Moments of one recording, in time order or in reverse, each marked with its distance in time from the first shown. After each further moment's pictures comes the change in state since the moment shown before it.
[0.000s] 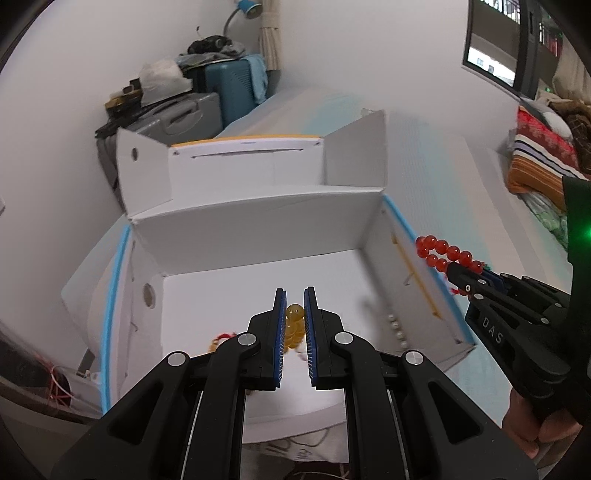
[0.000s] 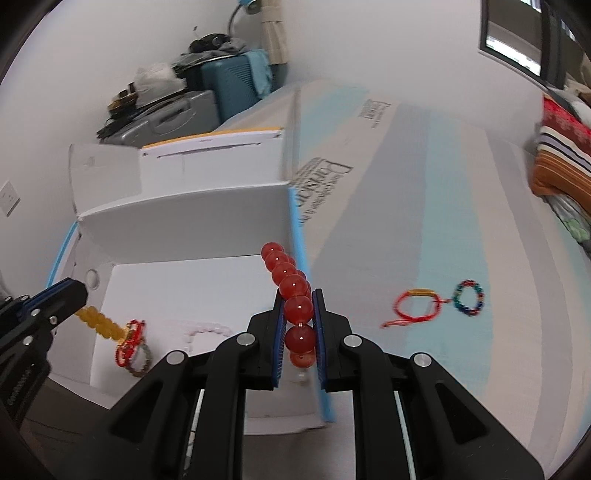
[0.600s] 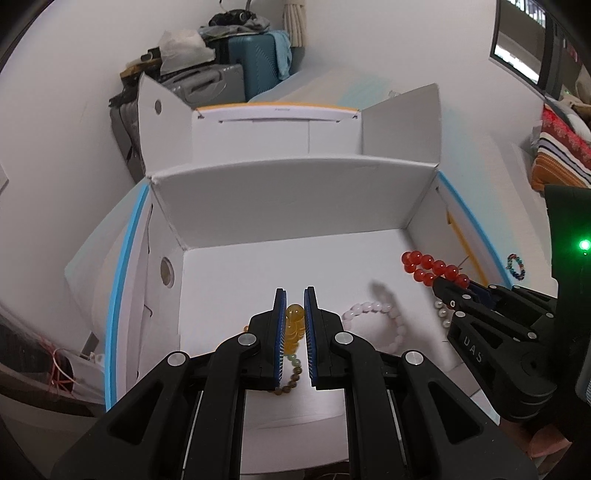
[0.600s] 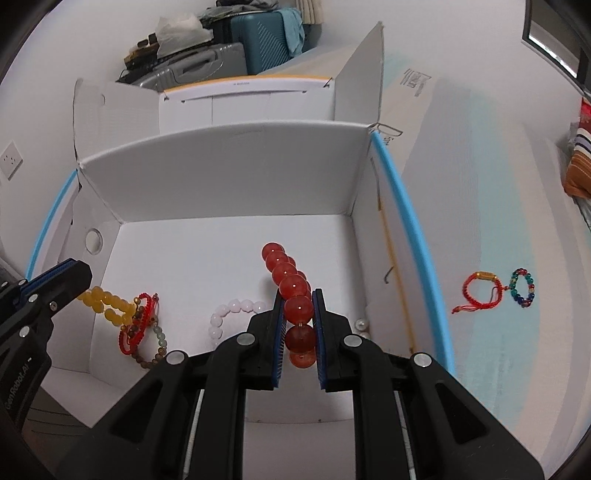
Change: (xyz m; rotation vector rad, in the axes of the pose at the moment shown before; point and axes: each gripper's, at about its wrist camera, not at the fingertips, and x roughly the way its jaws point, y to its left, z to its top) left arm 0.042 0.042 -0.016 -0.051 0.081 0.042; right arm 0.060 0.056 -0.015 -0.068 0.139 0.040
